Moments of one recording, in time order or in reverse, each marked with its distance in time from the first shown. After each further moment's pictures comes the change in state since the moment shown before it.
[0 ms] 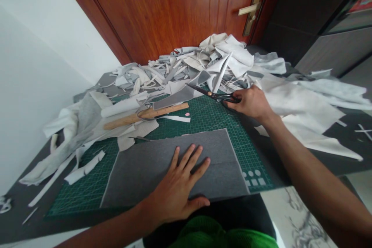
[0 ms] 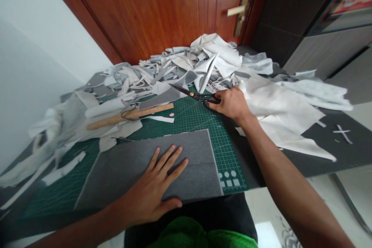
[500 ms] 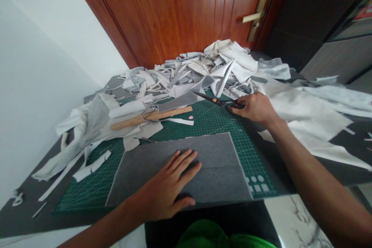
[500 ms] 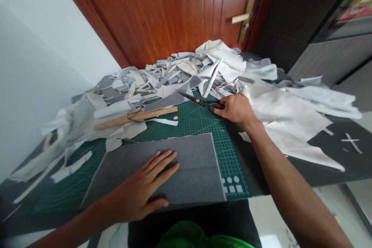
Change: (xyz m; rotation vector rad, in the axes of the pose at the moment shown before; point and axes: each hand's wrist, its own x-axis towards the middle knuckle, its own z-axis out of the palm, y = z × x) left_hand -0.024 -0.020 -0.022 -0.017 0.001 0.082; right_hand 0.000 0.006 0.004 -0.006 -0.069 0.011
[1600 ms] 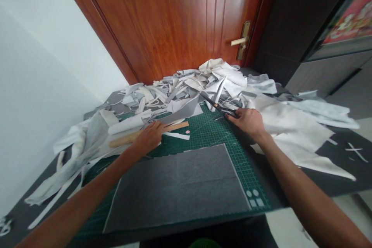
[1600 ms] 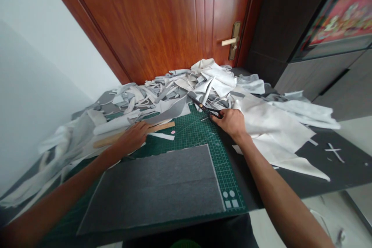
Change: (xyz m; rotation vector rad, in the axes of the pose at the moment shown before) left_hand 0.061 -0.158 -0.074 0.282 0.206 -0.347; right_hand 0.001 -0.004 0.002 0.021 0.045 0.280
